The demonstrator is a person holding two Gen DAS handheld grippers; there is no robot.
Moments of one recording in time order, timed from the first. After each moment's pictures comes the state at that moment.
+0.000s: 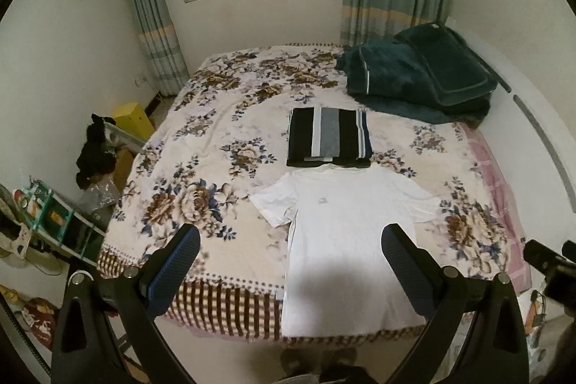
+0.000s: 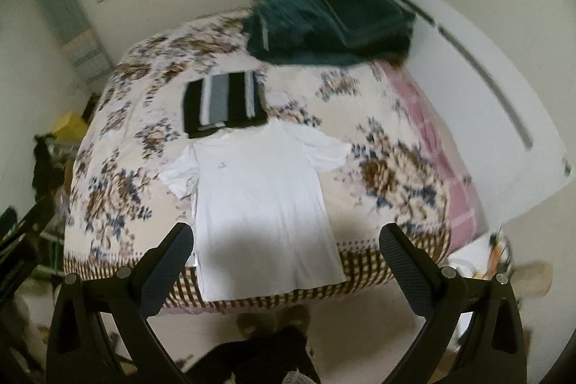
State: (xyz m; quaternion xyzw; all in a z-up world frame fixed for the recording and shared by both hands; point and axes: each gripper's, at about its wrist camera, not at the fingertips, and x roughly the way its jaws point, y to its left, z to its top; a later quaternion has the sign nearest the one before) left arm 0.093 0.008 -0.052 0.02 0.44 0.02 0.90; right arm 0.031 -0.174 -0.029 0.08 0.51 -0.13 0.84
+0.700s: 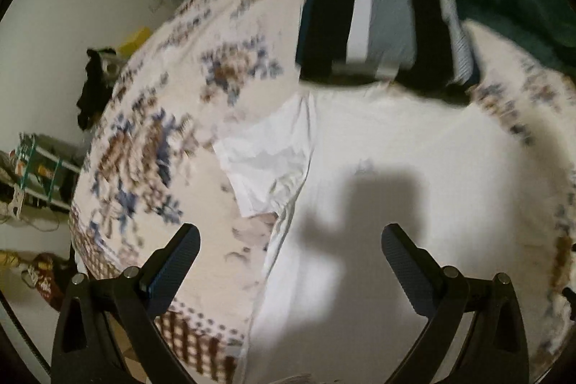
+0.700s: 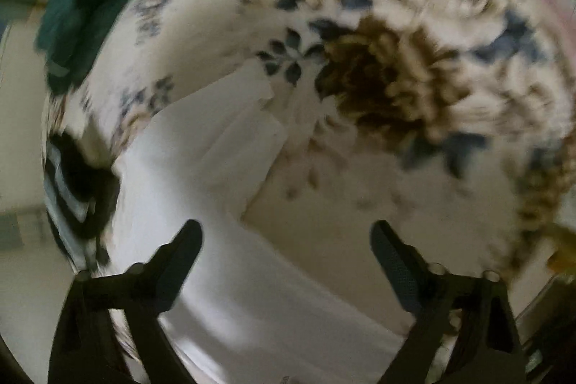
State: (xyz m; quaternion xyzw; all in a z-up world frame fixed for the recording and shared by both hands) left arm 0.322 -0.037 -0.411 0.03 0.58 0.15 0.80; right arm 0.265 -0.499 -0.542 0.49 0.55 -0.22 0.64
